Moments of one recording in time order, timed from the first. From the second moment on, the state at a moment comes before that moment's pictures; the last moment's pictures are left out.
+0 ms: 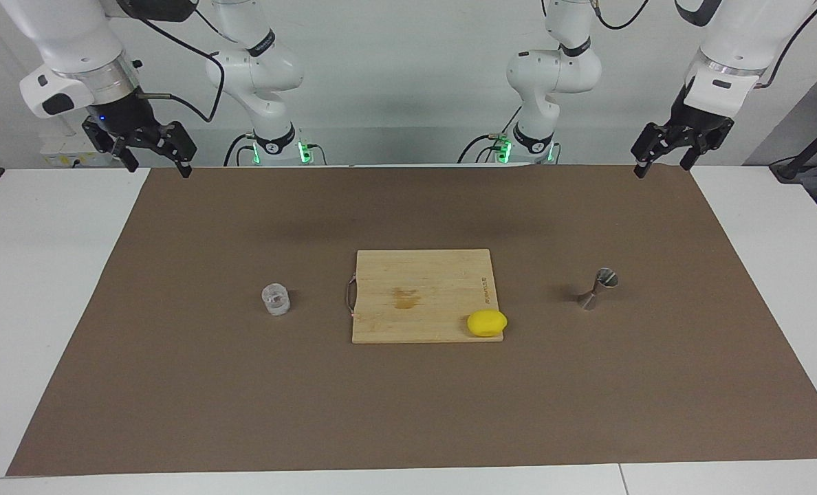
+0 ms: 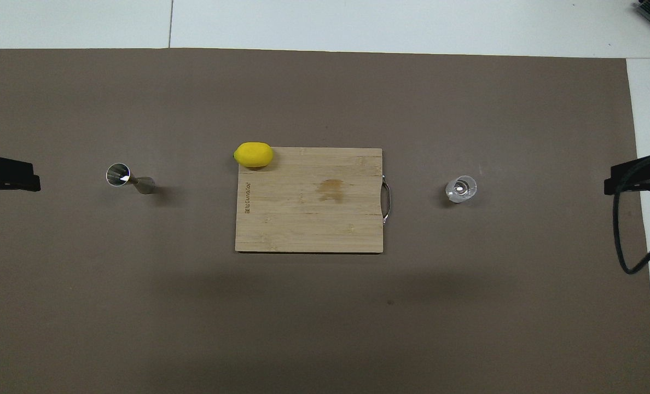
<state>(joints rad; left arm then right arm) -0.14 -0.13 0.09 -1.68 0.02 1.61 -0.16 0.02 -0.05 -0.06 -1.56 -0.02 1.49 0.10</state>
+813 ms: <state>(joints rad) -0.13 -0.13 0.10 -1.70 0.02 1.66 -0.16 0.03 -0.05 -0.05 -1.56 -0.04 1.49 0.10</state>
